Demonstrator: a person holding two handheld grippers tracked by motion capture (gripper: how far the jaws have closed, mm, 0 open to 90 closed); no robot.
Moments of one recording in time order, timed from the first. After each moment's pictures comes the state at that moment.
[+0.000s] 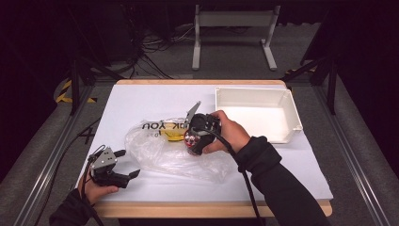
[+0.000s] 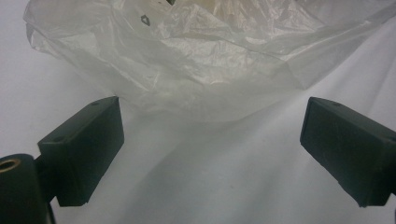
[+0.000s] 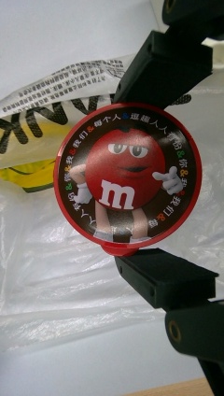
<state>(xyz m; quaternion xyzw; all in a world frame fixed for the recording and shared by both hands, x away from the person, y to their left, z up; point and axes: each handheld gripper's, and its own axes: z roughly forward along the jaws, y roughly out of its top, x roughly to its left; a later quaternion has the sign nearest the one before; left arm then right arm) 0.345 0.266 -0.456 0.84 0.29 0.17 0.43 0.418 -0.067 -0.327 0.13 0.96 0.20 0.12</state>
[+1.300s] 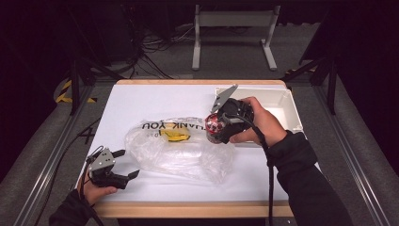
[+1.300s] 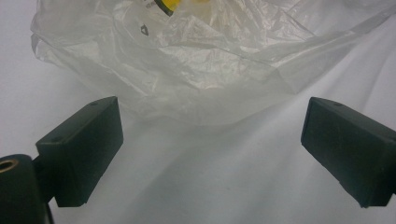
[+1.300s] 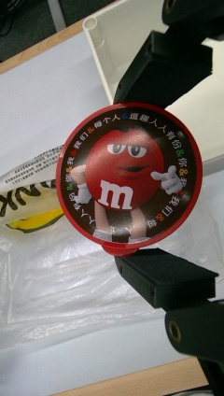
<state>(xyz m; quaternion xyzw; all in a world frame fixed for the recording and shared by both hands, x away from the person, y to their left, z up) 0.341 0.269 -0.456 0.83 0.28 0.17 0.45 0.407 -0.137 -0.265 0.16 0.95 0.23 0.16</state>
